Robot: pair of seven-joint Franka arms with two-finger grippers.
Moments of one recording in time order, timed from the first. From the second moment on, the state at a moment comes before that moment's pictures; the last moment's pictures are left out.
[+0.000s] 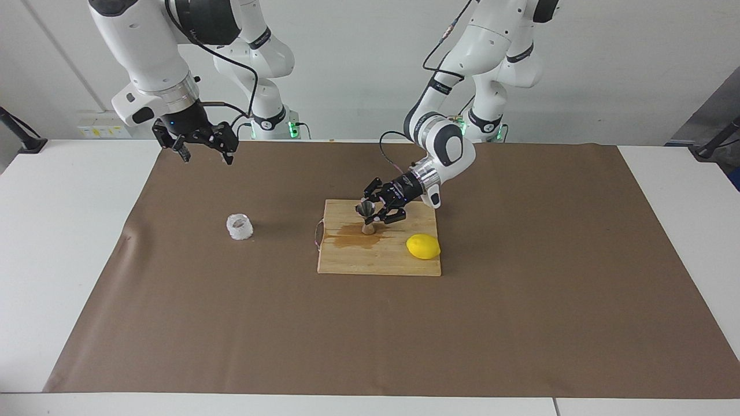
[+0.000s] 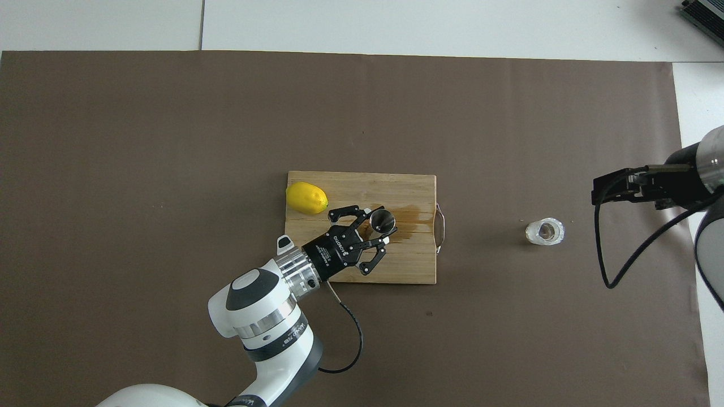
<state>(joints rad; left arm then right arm) -0.56 0.24 -0.12 -2.24 -2.55 2.34 -0.38 0.02 -0.04 0.02 -1.67 0.00 1.59 0.13</state>
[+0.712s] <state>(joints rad) -0.56 0.25 -0.12 -2.24 -2.55 2.34 -0.38 0.02 -0.04 0.02 -1.67 0.00 1.59 0.13</state>
